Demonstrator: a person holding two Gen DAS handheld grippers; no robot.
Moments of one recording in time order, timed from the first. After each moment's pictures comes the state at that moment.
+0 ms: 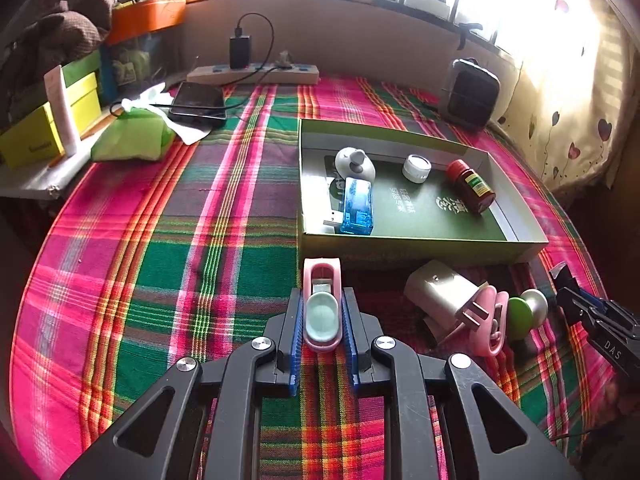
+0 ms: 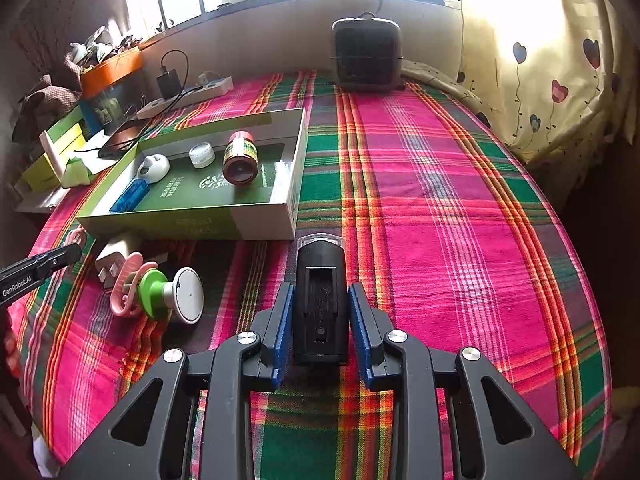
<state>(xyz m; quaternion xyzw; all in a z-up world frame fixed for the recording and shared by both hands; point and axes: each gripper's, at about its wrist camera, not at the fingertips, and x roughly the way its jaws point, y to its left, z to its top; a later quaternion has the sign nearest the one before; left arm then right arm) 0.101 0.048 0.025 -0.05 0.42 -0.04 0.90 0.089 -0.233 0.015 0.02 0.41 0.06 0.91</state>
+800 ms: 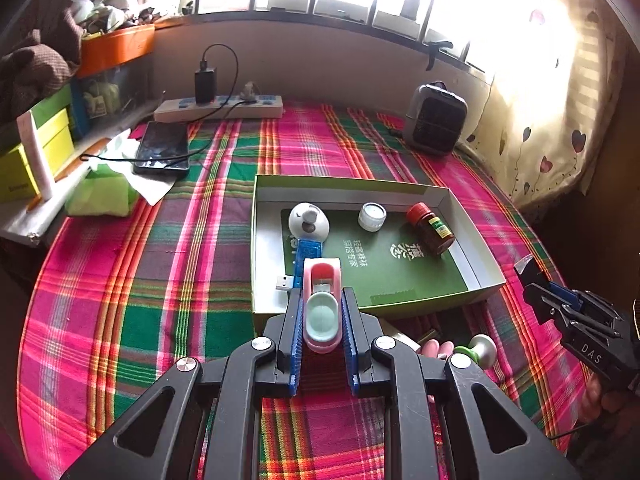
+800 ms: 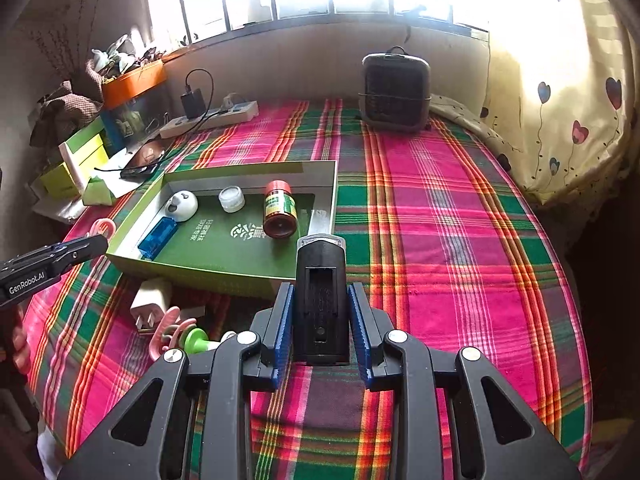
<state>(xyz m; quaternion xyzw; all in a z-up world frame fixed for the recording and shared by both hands) 0.124 0.032 0.064 -0.05 0.40 -0.08 0.91 0.113 -0.215 0.051 0.01 0.39 0.10 0.92</state>
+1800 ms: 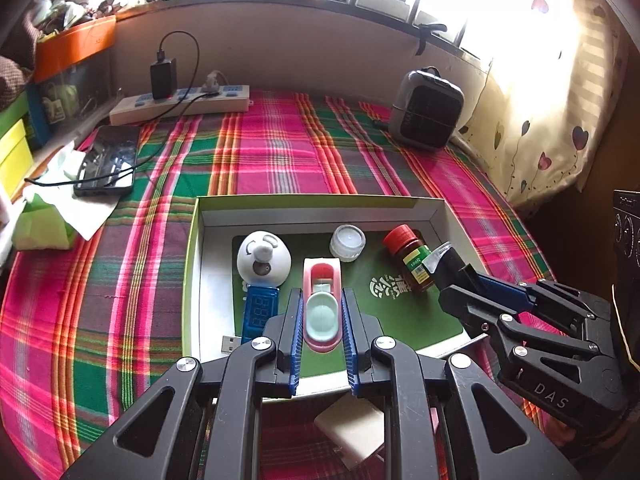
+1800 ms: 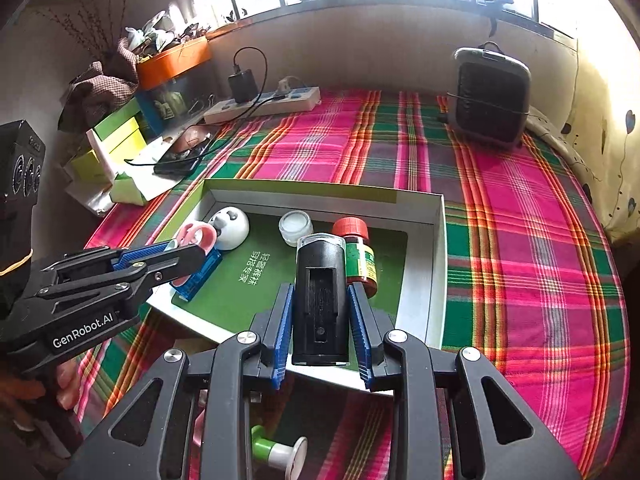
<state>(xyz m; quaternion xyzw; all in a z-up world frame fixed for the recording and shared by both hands) 0.185 -0.001 0.054 -0.05 0.42 -0.12 0.90 0.183 -0.161 0.045 0.00 0.41 0.19 0.89</state>
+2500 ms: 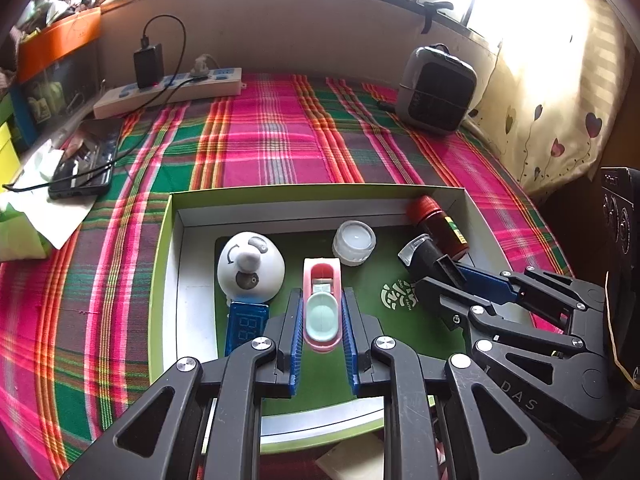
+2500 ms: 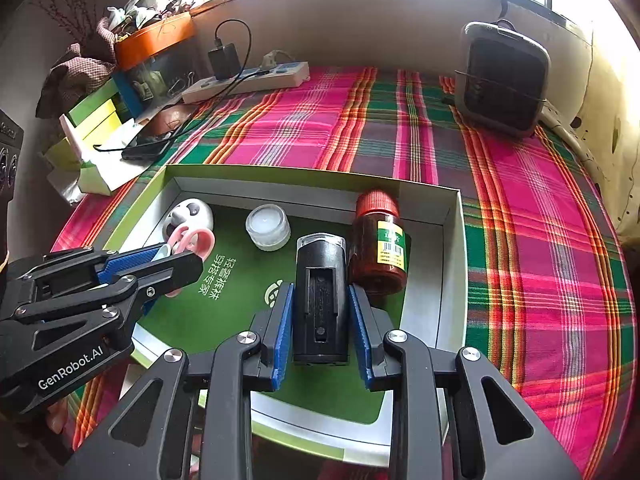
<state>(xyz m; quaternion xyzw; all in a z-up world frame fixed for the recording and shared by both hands) 0.213 -0.014 0.033 -0.03 0.45 -0.11 0.89 0.220 -0.154 0.017 -0.02 0.44 0.18 0.88</state>
